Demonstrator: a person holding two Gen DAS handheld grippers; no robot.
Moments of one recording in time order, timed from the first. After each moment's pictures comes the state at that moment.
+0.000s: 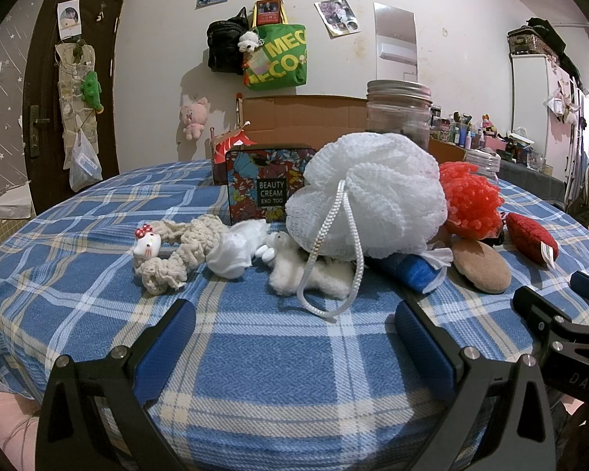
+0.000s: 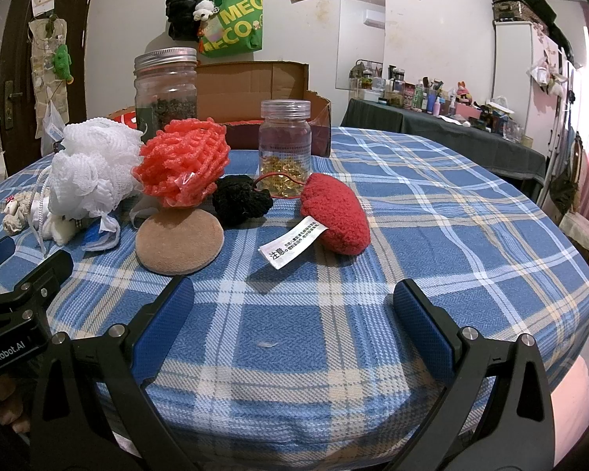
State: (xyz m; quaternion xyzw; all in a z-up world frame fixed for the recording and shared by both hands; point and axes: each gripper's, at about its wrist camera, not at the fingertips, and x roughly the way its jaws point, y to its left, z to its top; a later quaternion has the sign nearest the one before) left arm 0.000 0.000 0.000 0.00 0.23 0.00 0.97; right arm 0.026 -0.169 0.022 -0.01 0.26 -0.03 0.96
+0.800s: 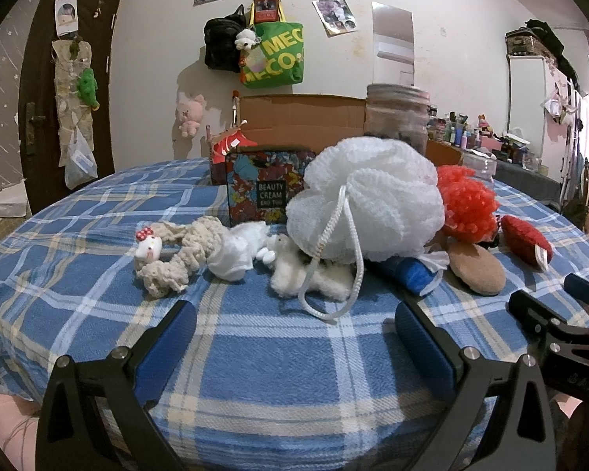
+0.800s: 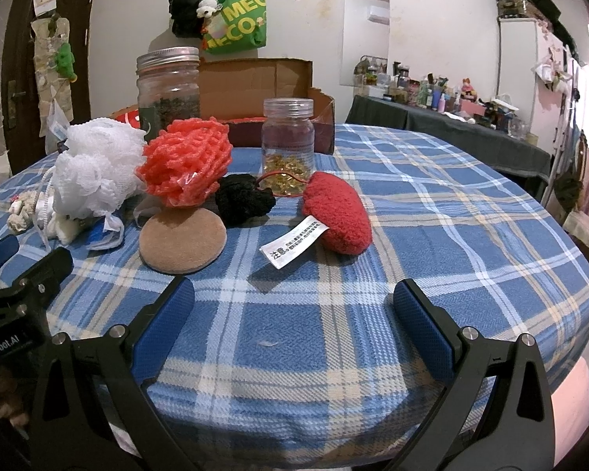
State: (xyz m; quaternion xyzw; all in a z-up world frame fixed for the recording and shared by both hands) left arm 0.000 0.011 0.006 -0.01 0.23 -0.01 0.97; right arm 0.025 -0.170 0.024 -0.01 0.27 -0.02 0.96
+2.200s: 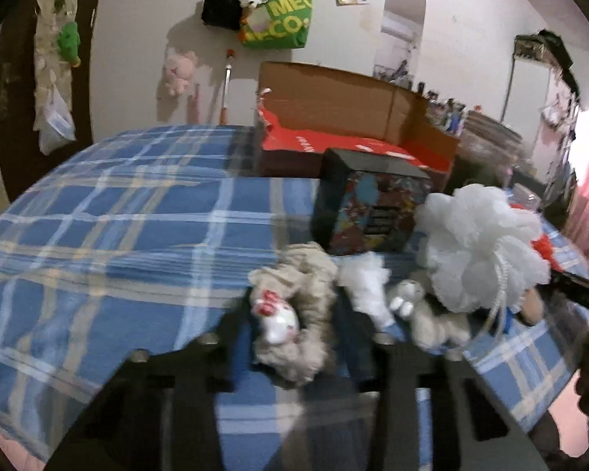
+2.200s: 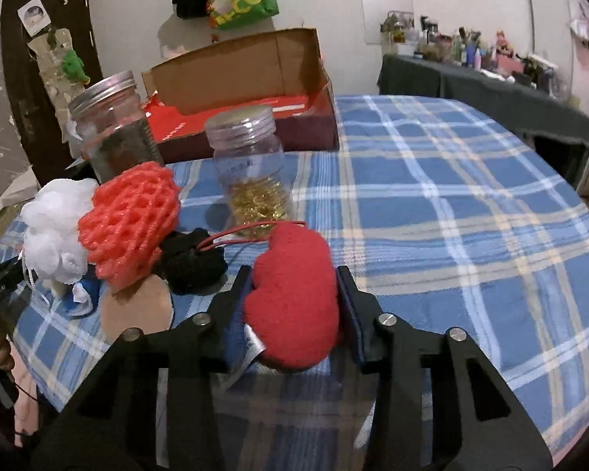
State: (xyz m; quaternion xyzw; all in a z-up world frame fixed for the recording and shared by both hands) left arm 0.059 0.103 0.025 -0.05 0.31 -0.07 0.95; right arm 0.092 -0.224 0.046 0.05 0.34 0.06 0.94
